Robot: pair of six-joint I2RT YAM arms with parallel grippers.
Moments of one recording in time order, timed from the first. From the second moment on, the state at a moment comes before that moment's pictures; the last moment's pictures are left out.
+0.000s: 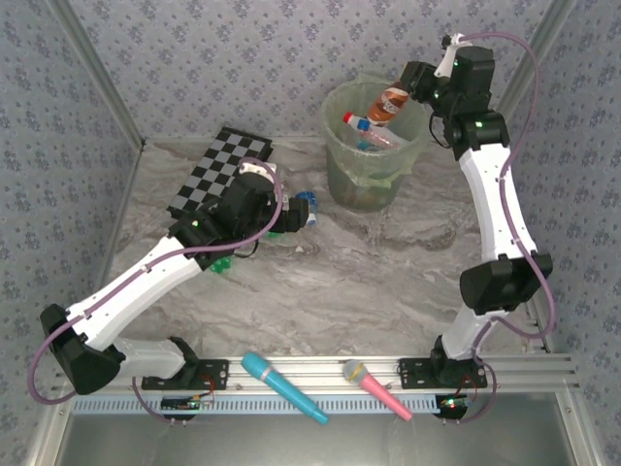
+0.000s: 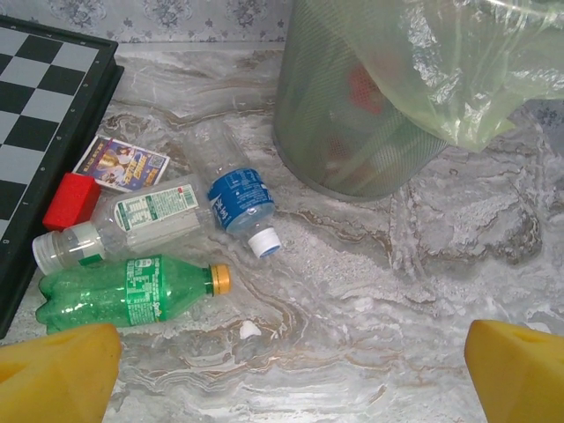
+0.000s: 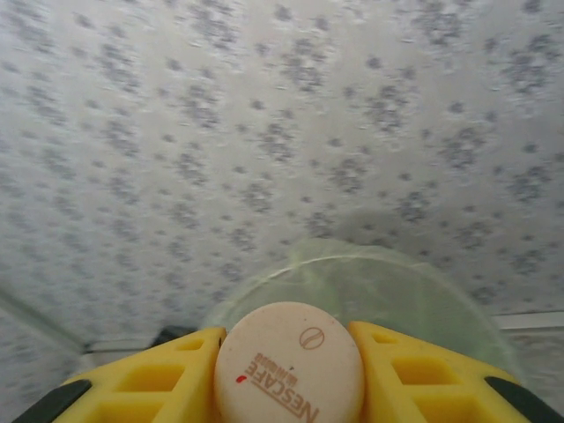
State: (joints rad) left arm -0.82 1.26 1.31 -0.67 -0.30 -0.51; right arm 0.11 1.75 2.06 -0.49 -0.12 0.36
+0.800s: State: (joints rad) left arm -0.78 1.29 1.37 -0.72 -0.30 -0.53; right arm 0.22 2.15 2.32 -0.45 0.11 -0.01
